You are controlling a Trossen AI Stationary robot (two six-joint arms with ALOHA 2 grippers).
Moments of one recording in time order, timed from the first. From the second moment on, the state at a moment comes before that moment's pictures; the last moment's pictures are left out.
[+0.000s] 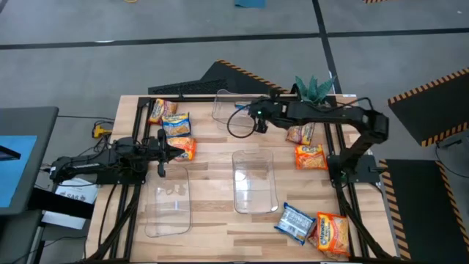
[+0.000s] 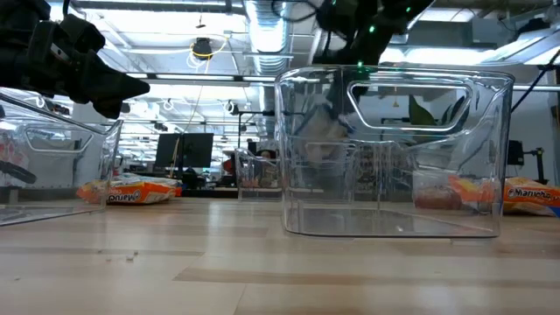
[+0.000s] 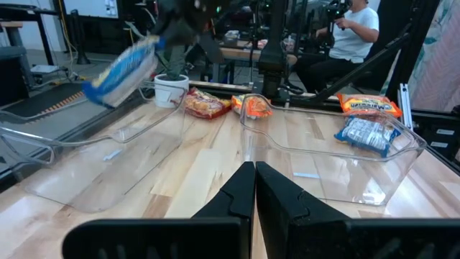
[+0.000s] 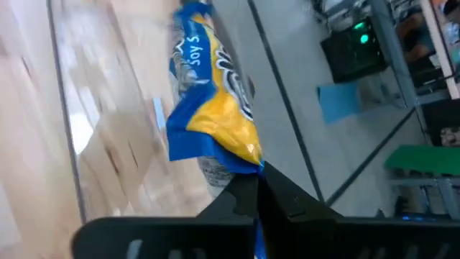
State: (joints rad) left arm 0.15 0.01 0.01 0.03 -0.01 -0.08; right arm -0.30 1.64 1.25 -0.47 0.63 -0.32
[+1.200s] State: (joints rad) left arm 0.15 0.01 0.01 0.03 -0.01 -0.08; right arm 0.52 1.35 1.25 -1.20 0.10 1.17
